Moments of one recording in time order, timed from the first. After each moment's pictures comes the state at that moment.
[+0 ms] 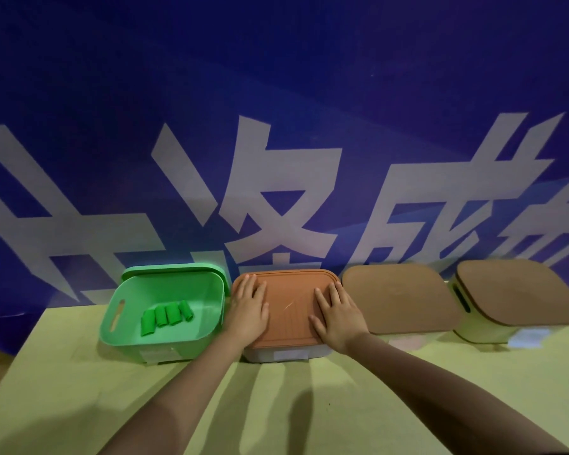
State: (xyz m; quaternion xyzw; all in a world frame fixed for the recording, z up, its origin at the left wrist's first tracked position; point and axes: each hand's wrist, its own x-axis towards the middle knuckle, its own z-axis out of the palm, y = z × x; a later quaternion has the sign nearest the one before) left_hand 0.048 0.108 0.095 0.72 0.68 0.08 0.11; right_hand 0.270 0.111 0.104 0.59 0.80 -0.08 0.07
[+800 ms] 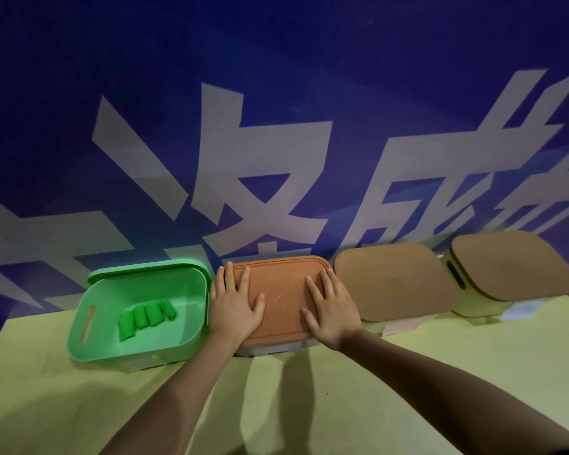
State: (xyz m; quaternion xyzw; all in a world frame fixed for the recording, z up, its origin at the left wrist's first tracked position) left_hand 0.050 0.123 0.075 0.69 0.73 0.02 0.04; right_hand 0.267 0.111 0.090 0.61 0.79 -0.09 -0.01
